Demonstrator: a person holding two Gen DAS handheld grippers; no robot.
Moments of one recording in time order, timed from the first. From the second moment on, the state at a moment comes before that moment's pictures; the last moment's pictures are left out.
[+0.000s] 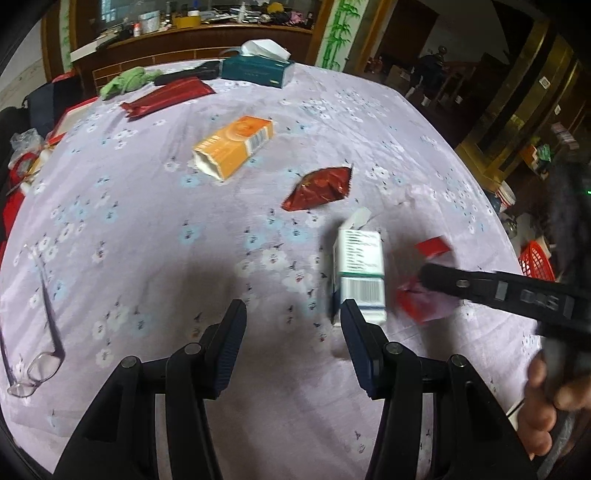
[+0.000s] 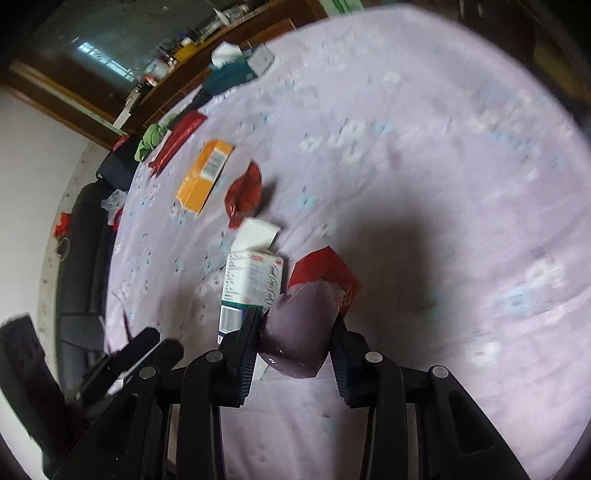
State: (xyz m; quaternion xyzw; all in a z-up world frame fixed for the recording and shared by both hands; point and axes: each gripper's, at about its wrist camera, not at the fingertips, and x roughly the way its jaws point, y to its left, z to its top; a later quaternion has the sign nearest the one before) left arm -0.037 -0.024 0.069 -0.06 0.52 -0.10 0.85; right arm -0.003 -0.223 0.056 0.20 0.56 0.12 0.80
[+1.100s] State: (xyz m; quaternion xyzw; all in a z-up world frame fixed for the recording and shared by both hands) left arm -0.028 -0.125 0.060 0.04 0.49 -0.11 0.86; right arm -0.059 -0.288 0.087 0.12 0.50 0.06 0.85
